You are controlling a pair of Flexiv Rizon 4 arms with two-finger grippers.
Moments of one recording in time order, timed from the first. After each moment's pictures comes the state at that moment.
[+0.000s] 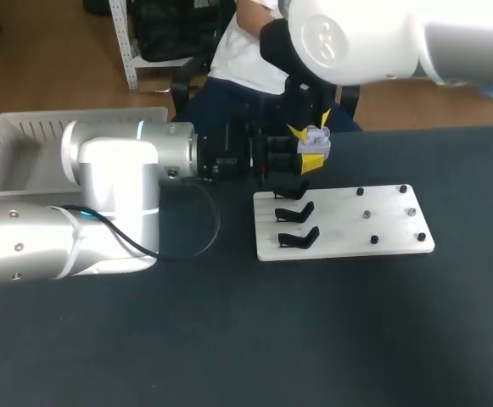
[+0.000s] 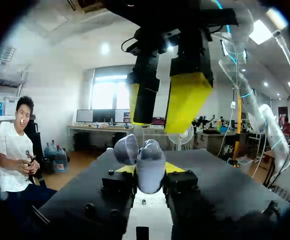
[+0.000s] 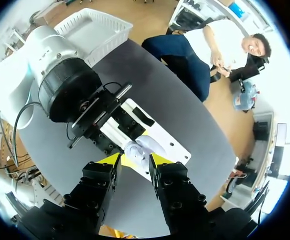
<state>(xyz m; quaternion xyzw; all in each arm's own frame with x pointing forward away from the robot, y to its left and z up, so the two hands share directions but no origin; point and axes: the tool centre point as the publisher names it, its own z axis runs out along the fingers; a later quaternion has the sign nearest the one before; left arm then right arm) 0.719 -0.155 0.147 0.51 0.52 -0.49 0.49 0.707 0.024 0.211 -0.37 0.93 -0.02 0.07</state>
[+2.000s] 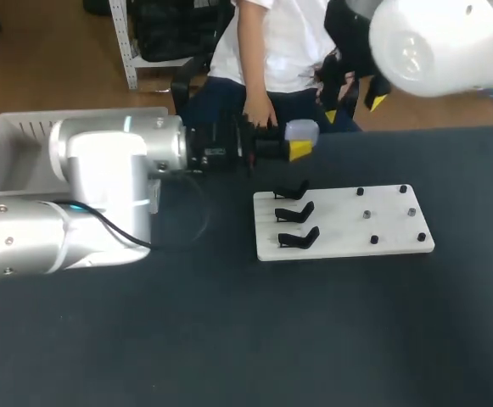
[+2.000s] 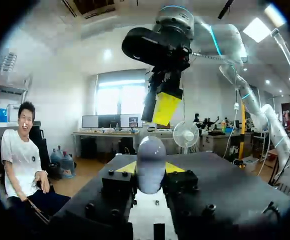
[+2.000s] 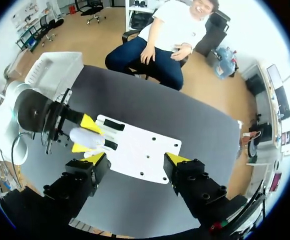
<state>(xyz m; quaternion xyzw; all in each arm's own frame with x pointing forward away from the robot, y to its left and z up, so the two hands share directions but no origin) 0.745 -0.129 0.164 0.49 0.51 -0.47 0.52 0.729 -0.040 0.228 -0.17 0.98 0.01 0.13</state>
